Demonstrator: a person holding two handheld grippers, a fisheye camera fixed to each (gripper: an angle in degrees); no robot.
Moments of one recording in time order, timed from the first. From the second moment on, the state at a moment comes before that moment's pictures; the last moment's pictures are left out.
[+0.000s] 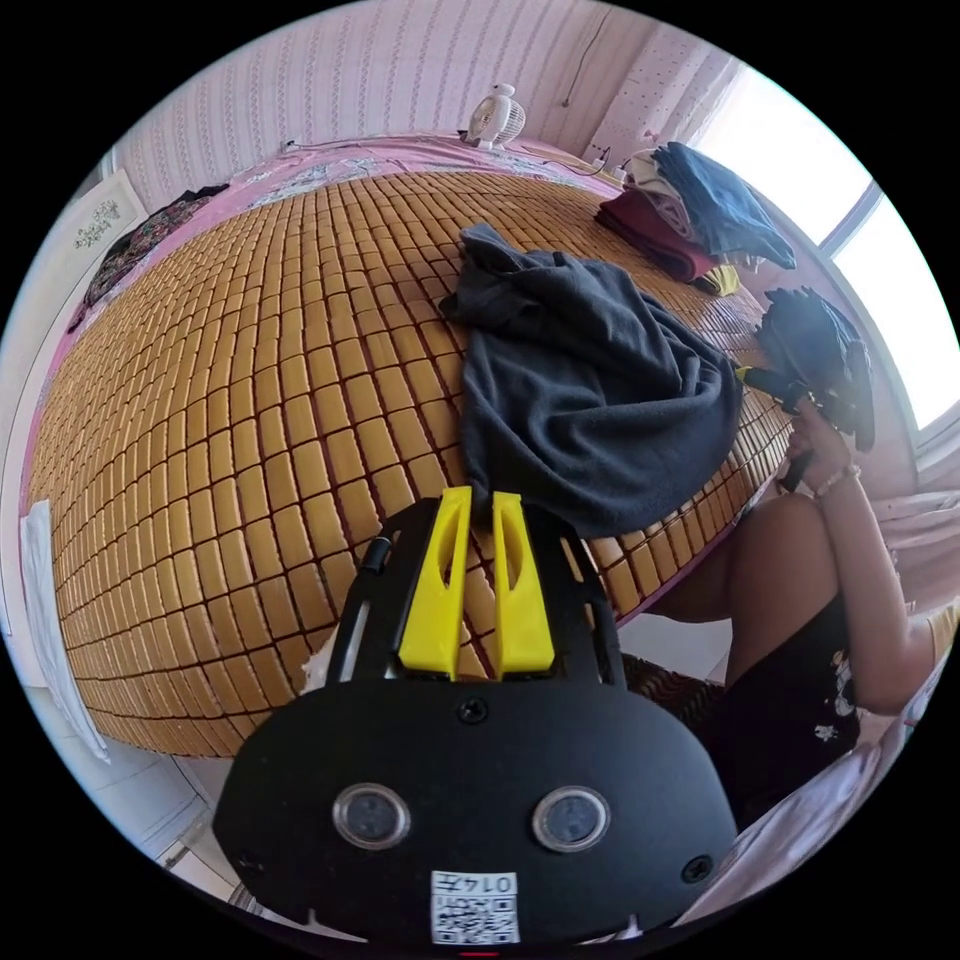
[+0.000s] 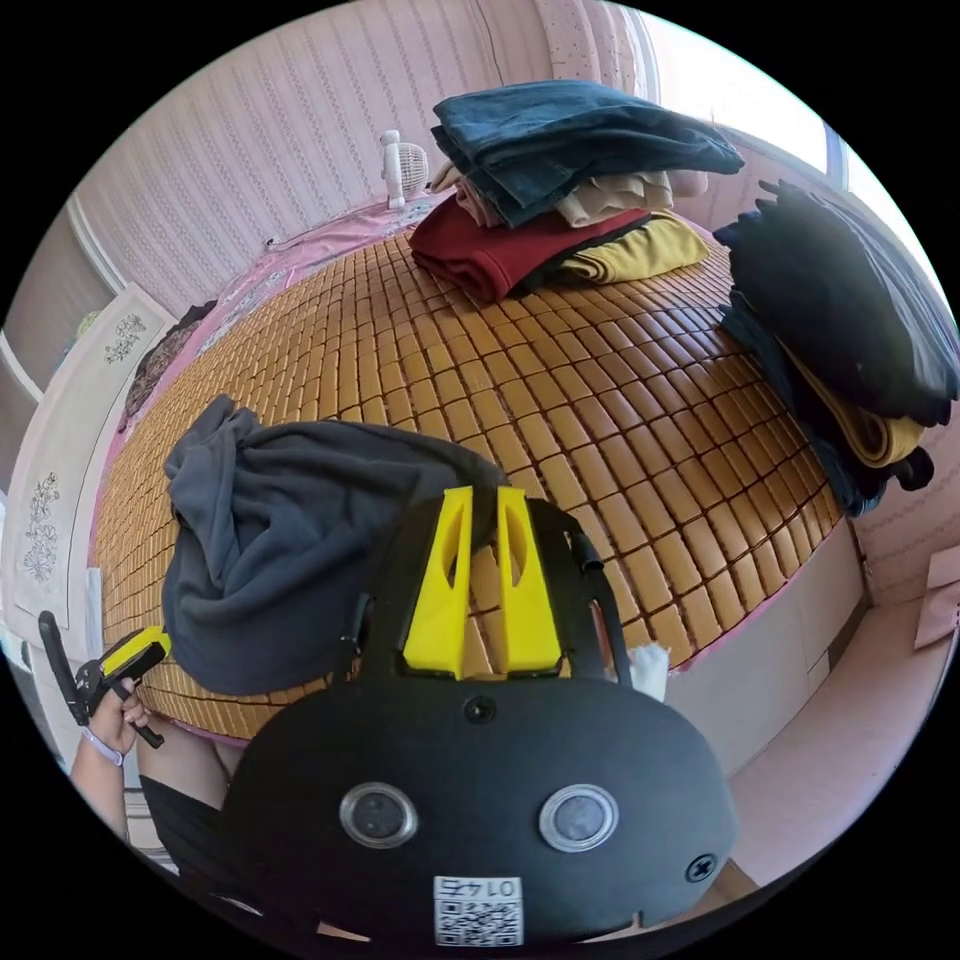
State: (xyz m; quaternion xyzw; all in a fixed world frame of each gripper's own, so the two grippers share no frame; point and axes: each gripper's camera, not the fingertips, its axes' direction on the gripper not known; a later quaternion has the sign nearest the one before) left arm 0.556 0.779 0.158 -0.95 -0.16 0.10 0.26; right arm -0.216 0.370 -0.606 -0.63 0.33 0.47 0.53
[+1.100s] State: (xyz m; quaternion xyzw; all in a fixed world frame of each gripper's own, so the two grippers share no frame) left arm 0.612 0.299 0.493 -0.74 -0.13 0.08 0.66; right arm -0.085 -0.005 -0.630 -0.35 0.24 0.39 0.82
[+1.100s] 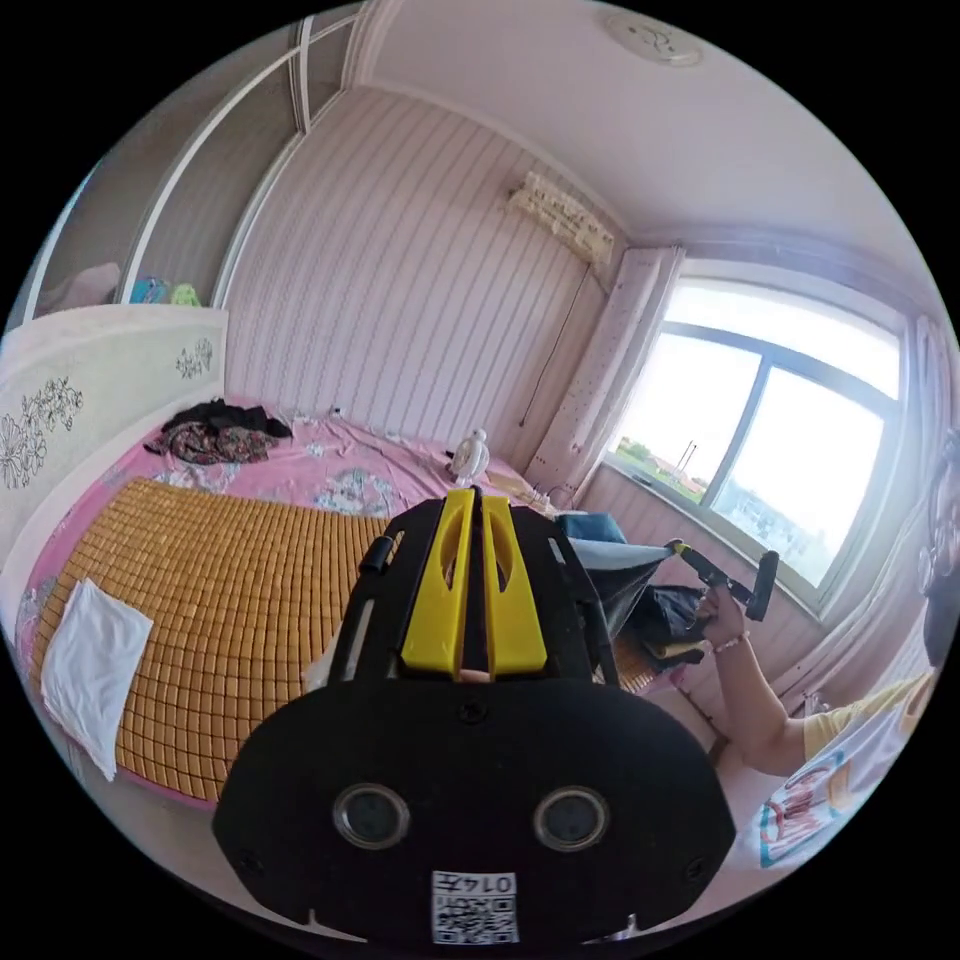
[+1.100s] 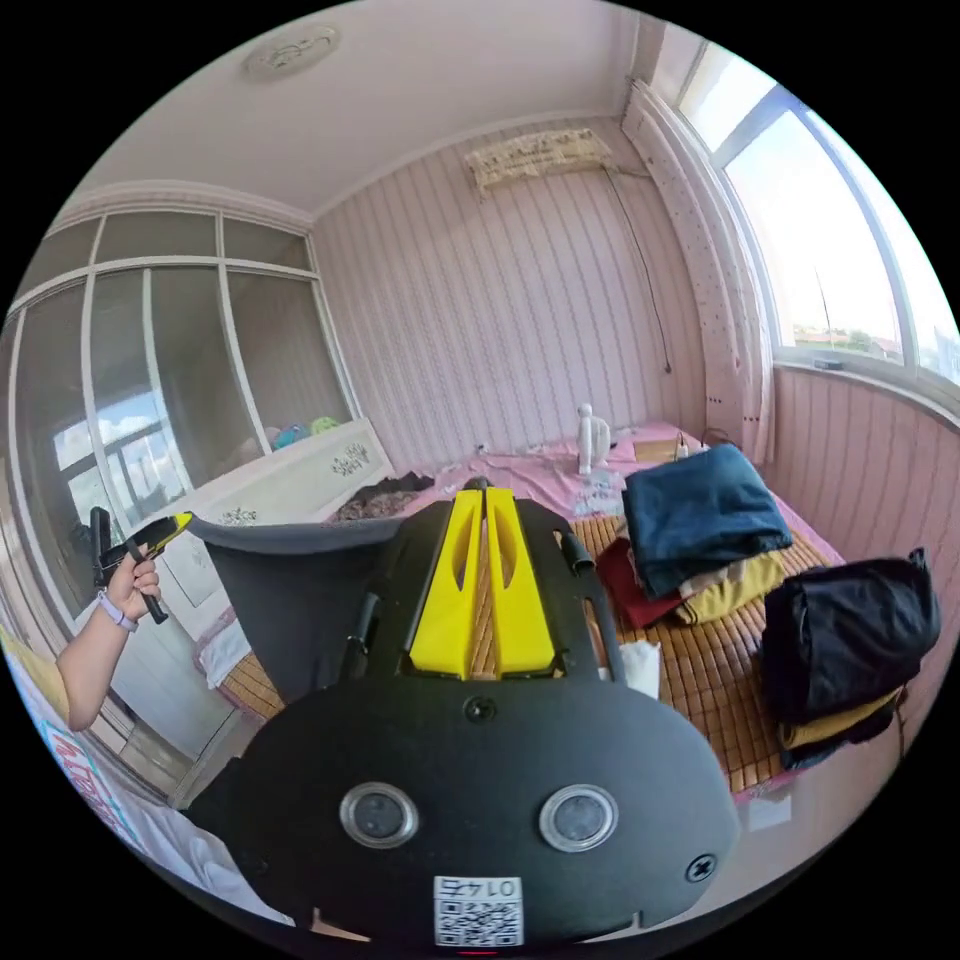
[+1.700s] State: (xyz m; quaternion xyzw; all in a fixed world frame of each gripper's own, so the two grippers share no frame) left arm 0.767 -0.010 0.641 -0.56 0.03 0.23 0.80; right arm -0.034 -0.321 -0.656 -0.17 0.16 0.21 0.95
